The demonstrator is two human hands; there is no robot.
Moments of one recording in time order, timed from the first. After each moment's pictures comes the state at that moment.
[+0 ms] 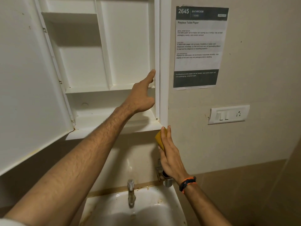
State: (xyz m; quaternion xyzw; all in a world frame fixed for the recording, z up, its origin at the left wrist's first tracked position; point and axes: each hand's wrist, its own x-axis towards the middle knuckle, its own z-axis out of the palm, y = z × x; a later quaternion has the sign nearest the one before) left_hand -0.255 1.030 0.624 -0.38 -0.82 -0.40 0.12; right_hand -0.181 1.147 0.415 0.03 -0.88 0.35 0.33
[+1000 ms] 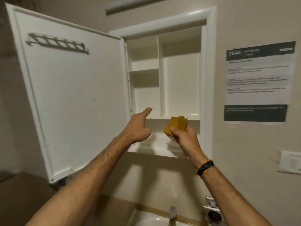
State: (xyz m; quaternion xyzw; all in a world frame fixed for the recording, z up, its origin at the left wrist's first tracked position) left_hand -0.187 0.899 0.645 -0.15 -0.92 -0.29 0.22; right_hand -0.206 1.081 0.589 0.14 -0.61 0.77 0.14
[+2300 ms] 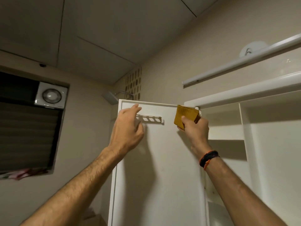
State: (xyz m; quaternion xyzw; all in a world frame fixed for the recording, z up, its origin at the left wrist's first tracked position) left_hand -0.122 0.740 0.819 0.05 -0.75 -0.02 0.66; right_hand -0.262 0.892 0.829 0.32 -0.48 0.79 0.22
